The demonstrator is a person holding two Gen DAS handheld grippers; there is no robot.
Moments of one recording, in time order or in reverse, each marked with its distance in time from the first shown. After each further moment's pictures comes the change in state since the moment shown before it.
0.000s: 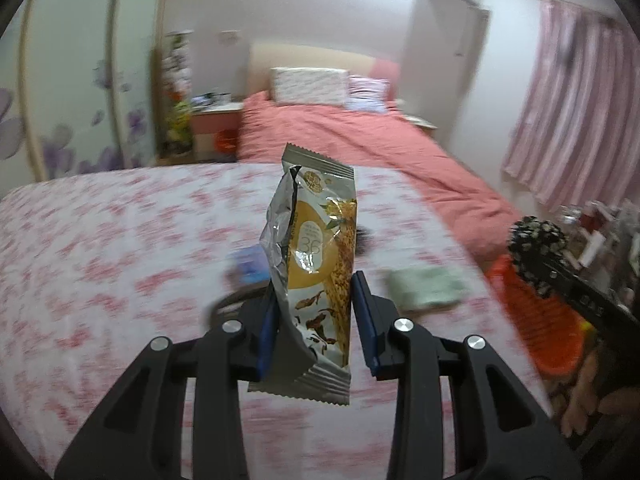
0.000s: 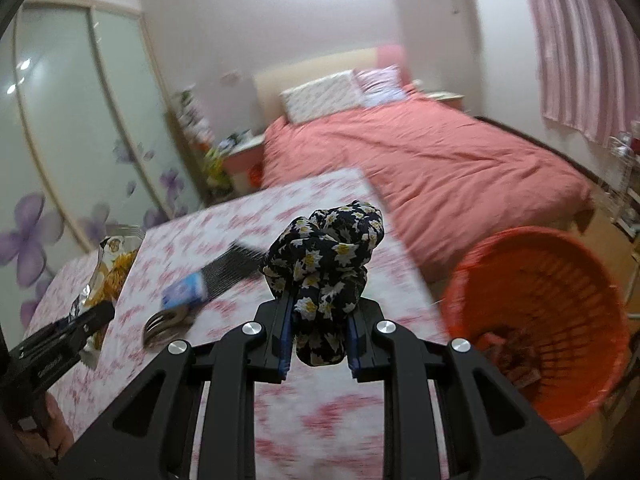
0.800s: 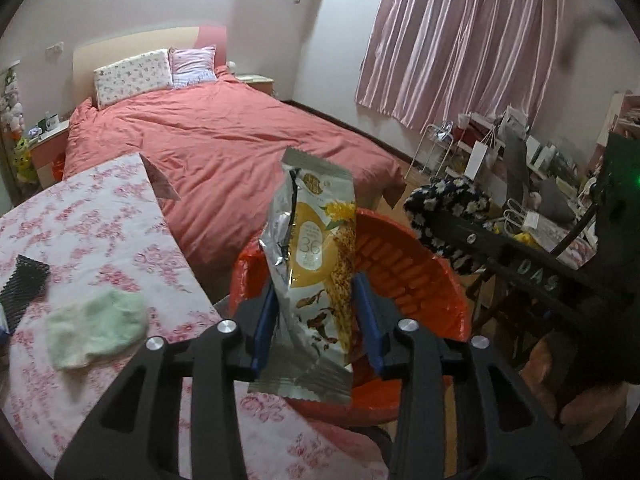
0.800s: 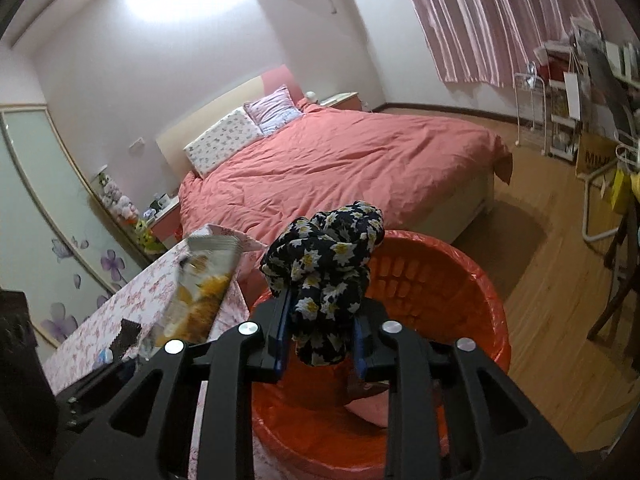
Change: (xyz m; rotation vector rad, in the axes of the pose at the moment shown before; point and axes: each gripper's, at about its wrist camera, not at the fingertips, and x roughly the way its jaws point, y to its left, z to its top) left arm 0.107 -0.269 -0.024 0.301 0.151 -0.419; right arm -0.019 -0.174 -0.001 0.316 -0.074 -0.170
